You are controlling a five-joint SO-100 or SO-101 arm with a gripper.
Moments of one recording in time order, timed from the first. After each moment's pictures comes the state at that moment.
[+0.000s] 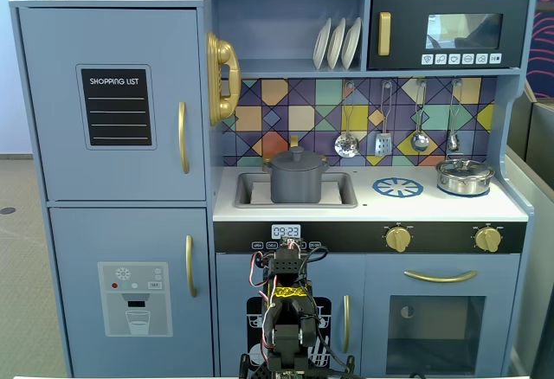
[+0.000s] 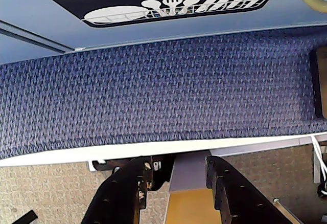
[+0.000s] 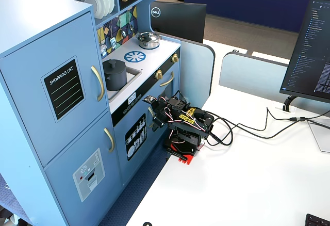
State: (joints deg) arm -0.9 182.3 171.9 77.3 -87.9
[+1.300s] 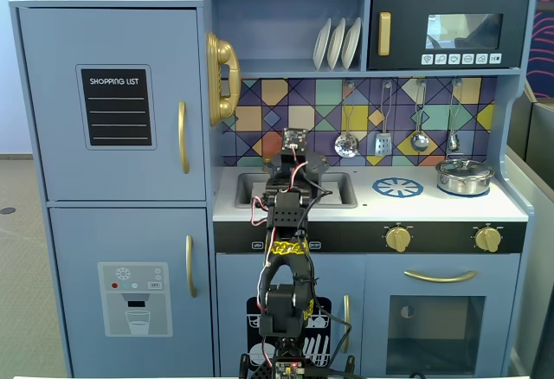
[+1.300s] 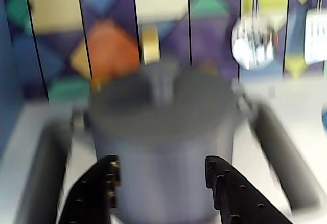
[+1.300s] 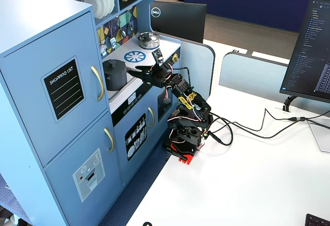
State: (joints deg) arm 4.0 159.2 125.5 31.1 -89.8
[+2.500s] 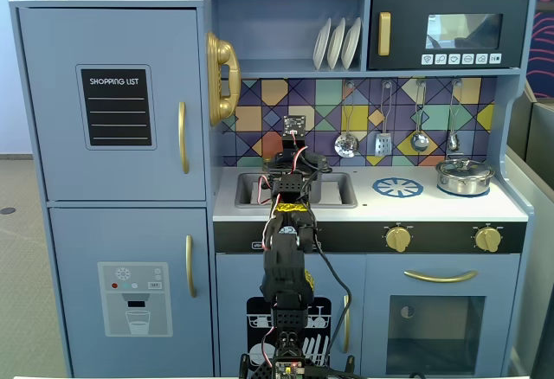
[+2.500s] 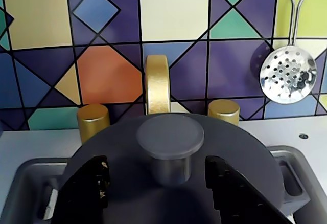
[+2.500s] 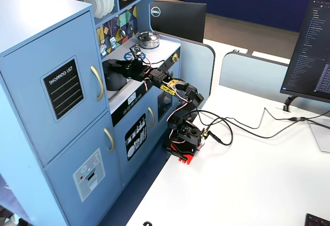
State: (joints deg) arm 3.1 126.4 114.9 7.2 -92.4
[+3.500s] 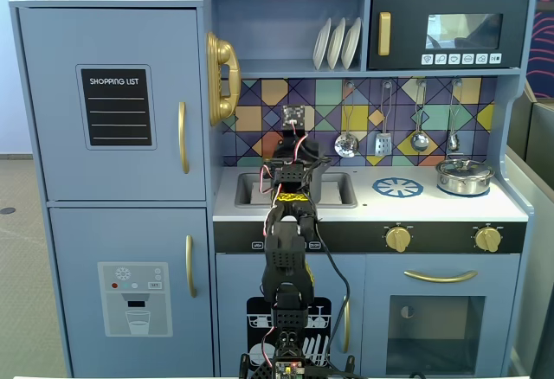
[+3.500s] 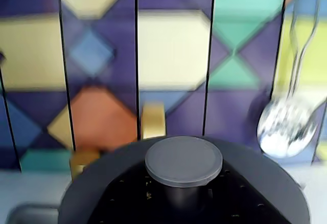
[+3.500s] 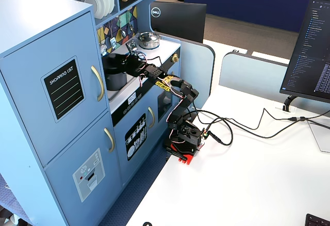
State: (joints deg) arm 3.0 119.4 104.1 5.3 -94.7
